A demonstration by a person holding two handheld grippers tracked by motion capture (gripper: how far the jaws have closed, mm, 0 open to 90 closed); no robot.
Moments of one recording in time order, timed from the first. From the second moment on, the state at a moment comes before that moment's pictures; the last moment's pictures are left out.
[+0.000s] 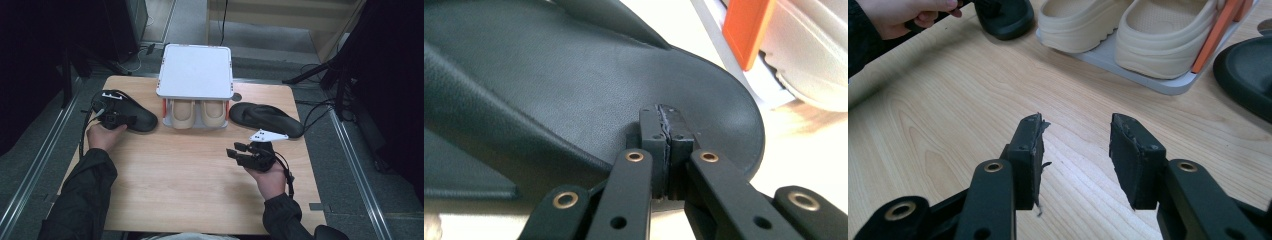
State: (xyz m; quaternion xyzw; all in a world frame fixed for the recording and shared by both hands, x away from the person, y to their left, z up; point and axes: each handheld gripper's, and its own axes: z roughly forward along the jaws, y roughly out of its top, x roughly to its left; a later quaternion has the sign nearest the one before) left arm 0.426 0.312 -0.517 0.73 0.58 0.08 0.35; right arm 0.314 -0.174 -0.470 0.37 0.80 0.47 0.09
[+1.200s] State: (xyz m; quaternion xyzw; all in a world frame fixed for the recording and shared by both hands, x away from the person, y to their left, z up) left arm 0.359 0.357 -0.516 0.73 0.59 0.08 0.34; right arm 0.330 -0.163 -0.473 0.37 0.80 0.47 0.06
